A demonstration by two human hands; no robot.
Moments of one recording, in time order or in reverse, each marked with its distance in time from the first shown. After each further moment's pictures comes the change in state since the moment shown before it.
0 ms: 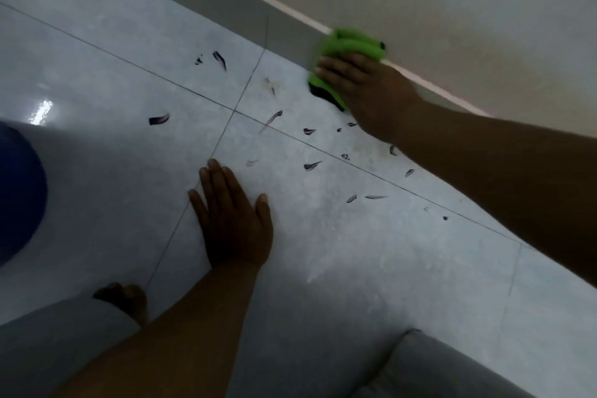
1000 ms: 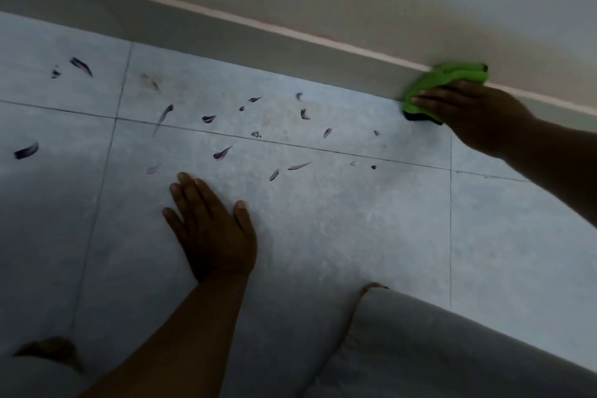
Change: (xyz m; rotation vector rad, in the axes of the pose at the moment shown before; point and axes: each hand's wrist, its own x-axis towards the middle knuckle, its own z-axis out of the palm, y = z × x) left_hand -0.041 0.063 0.022 -0.029 -0.039 0.122; right_hand -0.321 0.042 0.063 0.115 -0.402 0.268
